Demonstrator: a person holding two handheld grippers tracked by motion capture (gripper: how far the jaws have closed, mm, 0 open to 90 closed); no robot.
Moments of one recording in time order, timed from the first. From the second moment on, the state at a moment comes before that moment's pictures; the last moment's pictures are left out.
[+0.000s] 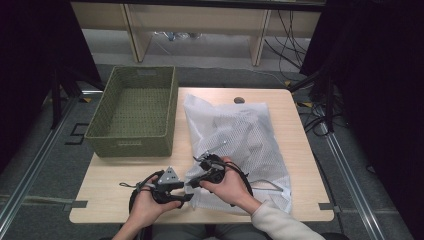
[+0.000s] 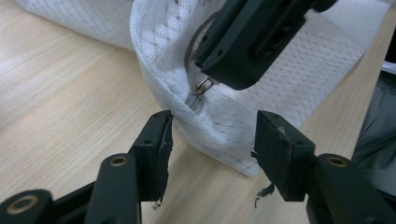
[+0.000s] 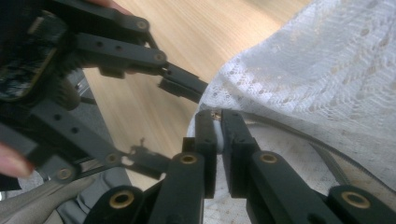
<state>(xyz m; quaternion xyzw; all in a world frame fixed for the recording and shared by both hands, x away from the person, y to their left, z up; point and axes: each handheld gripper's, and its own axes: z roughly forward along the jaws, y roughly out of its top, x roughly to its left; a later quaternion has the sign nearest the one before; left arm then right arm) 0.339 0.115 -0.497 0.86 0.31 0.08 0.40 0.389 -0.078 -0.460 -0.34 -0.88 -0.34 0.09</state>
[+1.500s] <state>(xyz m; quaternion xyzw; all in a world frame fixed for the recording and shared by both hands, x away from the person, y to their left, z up) 0.335 0.109 -0.475 0.84 0.32 0.15 0.41 0.378 -0.089 -0.434 -0.37 -0.86 -0.35 0.07</state>
